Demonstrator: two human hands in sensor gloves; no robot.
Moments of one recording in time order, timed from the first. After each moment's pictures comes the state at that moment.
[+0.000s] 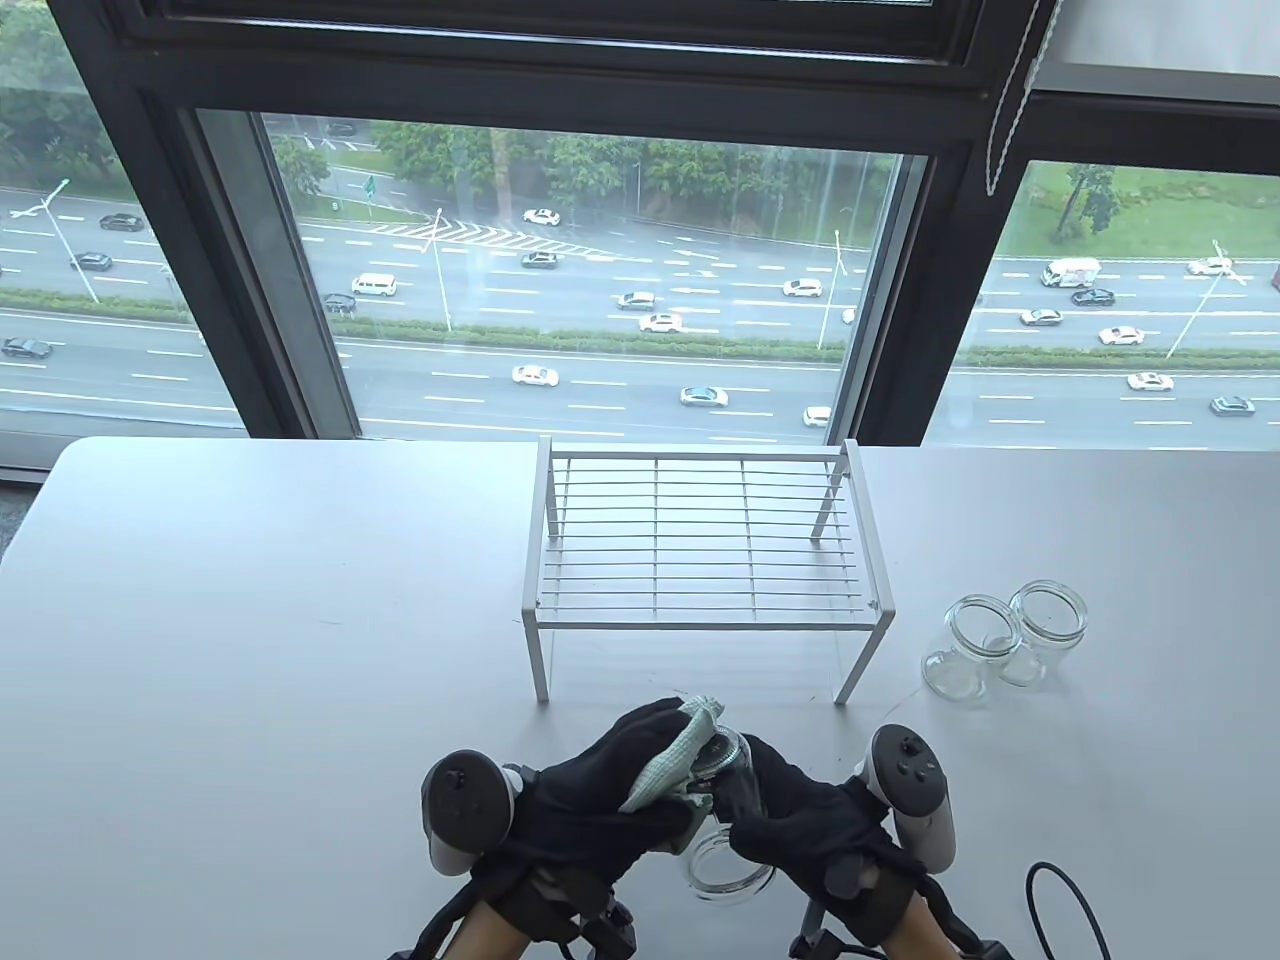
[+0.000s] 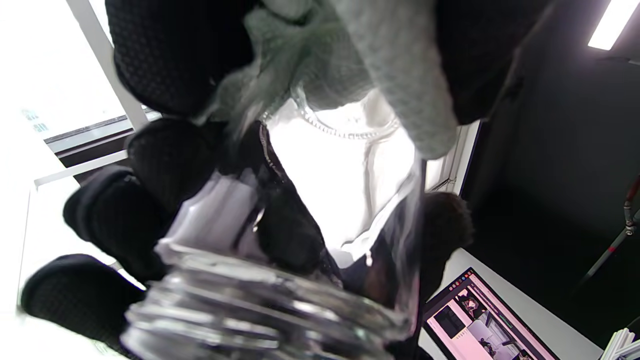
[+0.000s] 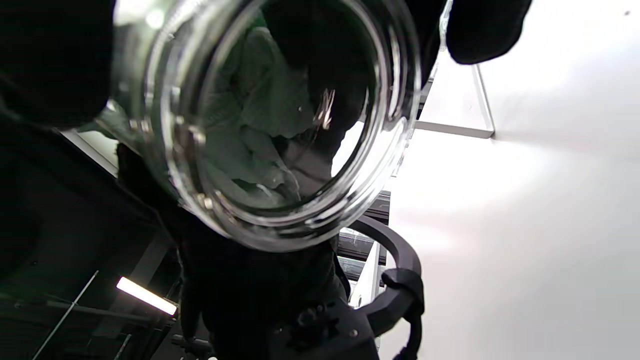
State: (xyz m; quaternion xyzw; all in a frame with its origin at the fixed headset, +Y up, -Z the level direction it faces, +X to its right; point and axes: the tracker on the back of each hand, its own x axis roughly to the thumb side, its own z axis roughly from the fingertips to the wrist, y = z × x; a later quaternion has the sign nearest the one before) left_hand -0.102 -0.680 -0.272 0.07 -0.35 0.59 0.73; right_hand 0.155 -0.713 -0.287 0.28 0.18 0.72 0.61
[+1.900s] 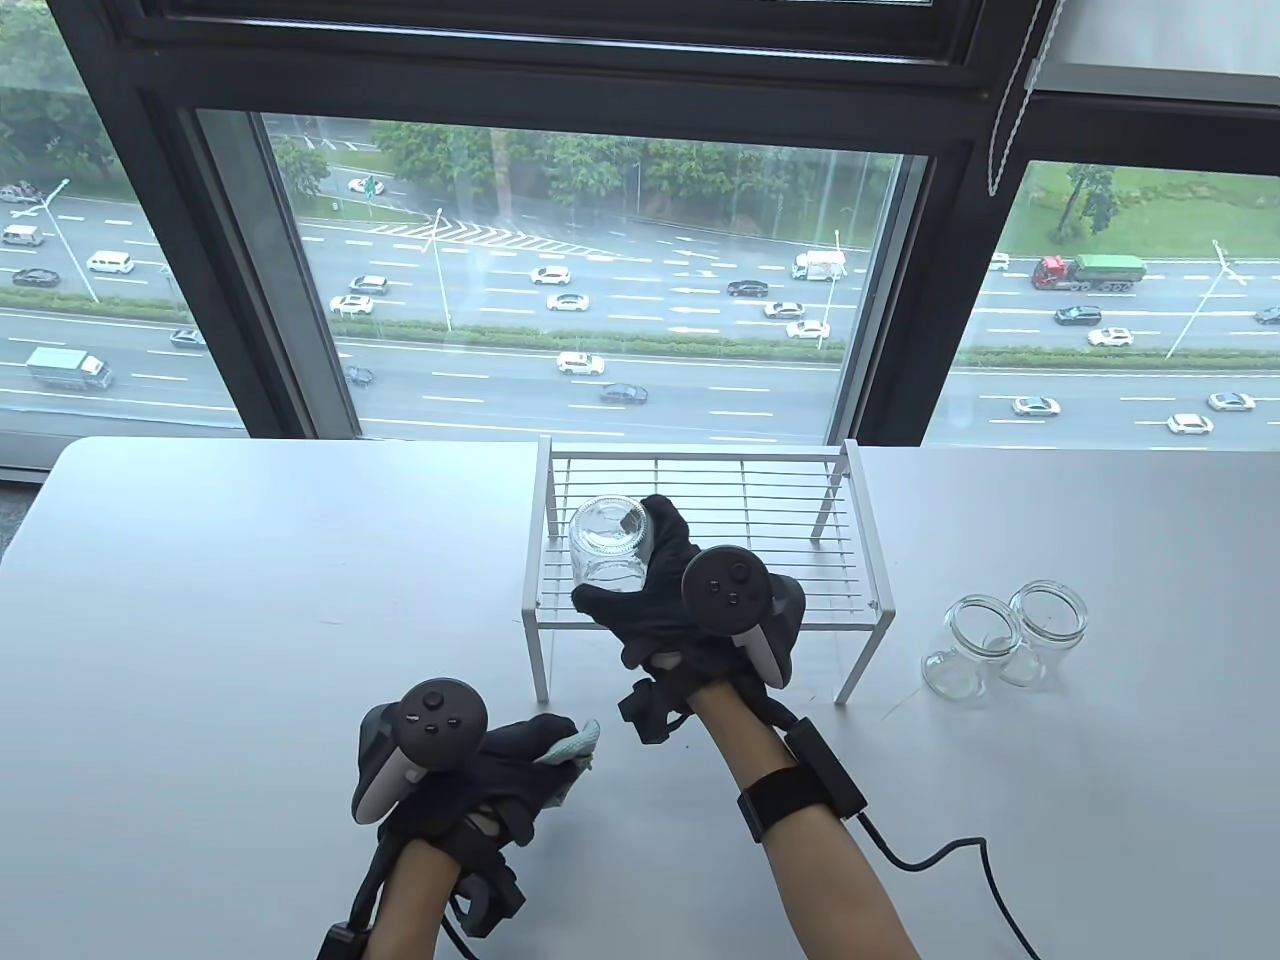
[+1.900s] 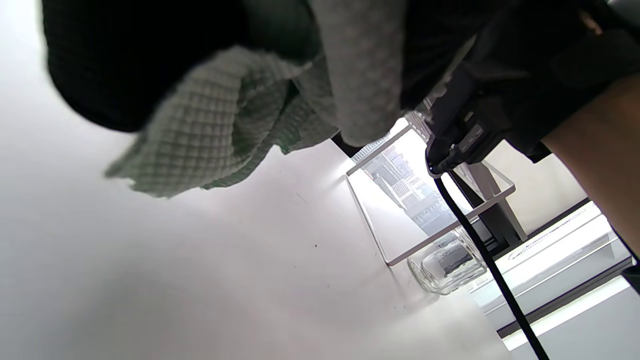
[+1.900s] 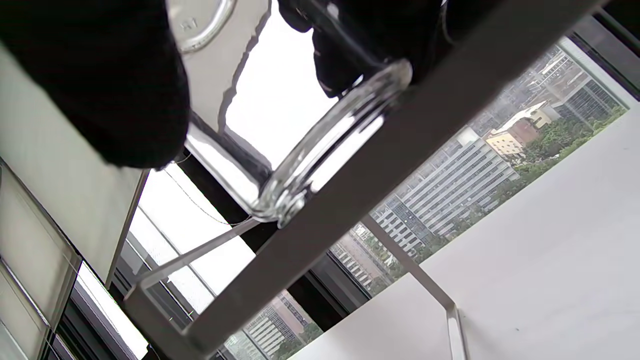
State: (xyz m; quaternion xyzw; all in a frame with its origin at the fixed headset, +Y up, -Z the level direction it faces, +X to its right) left_hand -0.173 -0.723 -0.320 -0.13 -0.15 0.39 0.90; right_hand 0.049 -0.651 -0.424 0.13 -0.10 0.90 0.41
